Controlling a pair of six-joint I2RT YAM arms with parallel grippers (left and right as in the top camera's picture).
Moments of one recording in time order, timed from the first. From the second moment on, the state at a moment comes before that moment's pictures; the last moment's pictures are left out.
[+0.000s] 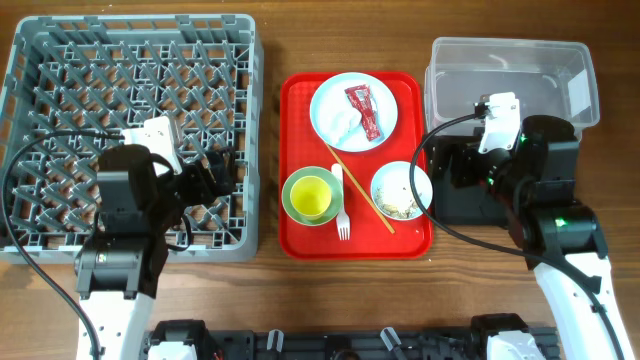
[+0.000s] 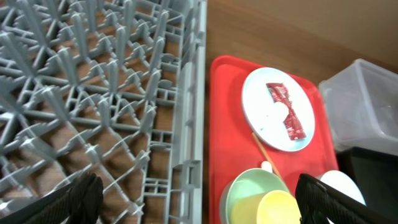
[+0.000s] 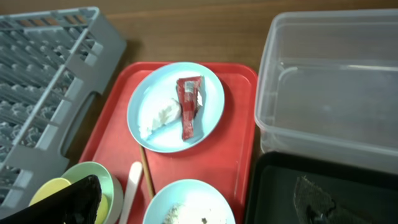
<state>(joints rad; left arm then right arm) -0.01 0.90 0.82 -0.60 0.22 -0.31 0.06 1.02 0.87 -0.50 -0.29 0.08</state>
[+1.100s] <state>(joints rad) -0.01 1.11 1.06 -0.87 0.10 -0.30 0.39 1.69 1.46 -0.58 -0.08 0.09</state>
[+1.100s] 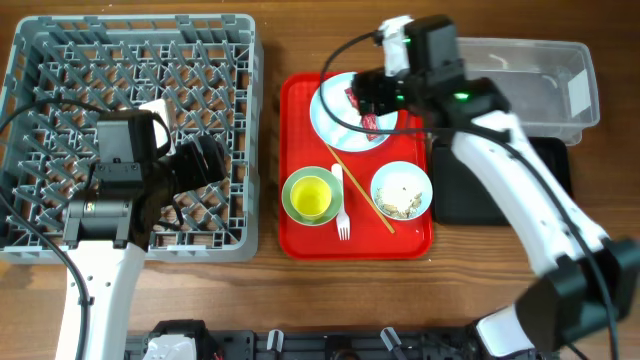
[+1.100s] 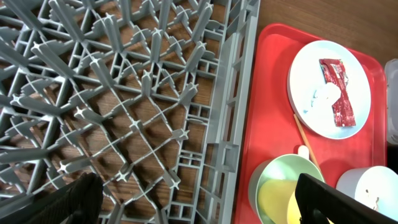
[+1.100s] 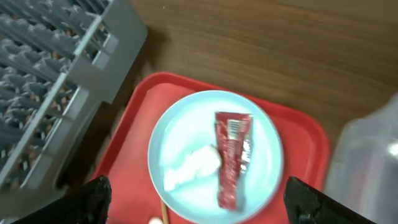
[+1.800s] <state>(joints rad) -0.01 1.11 1.06 -0.87 0.10 -0.30 0.49 2.07 1.46 -0.49 0.00 0.55</state>
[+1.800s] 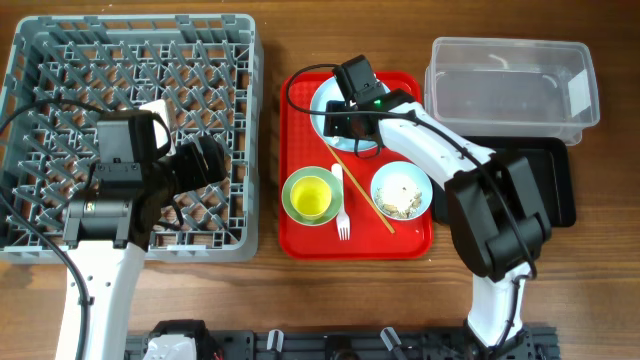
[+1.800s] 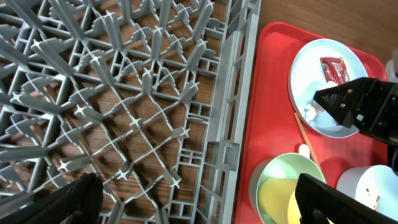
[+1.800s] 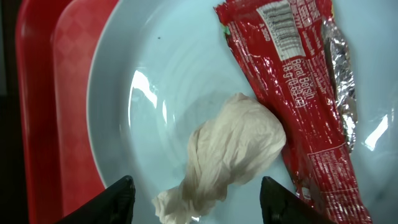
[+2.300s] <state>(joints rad) -0.01 1.11 1.06 -0.88 0.10 -0.30 0.49 2.08 1.46 -0.55 0.03 0.63</state>
